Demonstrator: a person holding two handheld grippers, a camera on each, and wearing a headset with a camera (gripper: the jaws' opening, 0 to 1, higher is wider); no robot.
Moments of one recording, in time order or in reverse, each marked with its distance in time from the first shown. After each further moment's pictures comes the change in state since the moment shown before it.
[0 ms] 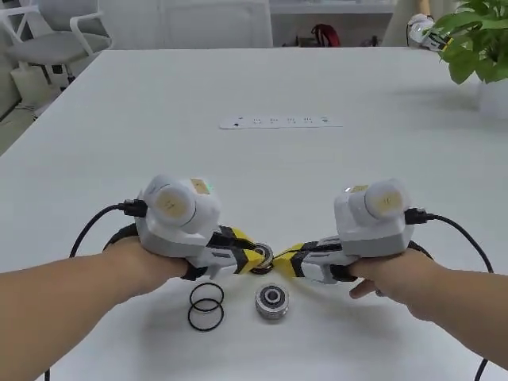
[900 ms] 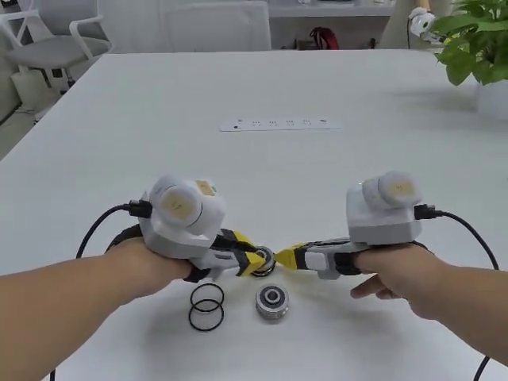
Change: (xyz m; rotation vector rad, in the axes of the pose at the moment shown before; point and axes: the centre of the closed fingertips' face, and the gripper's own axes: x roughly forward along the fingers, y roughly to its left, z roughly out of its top) left arm -0.002 -0.006 -0.001 -0.004 0.029 0.008; right arm -0.007 0.000 0.010 0.251 -0.064 0.017
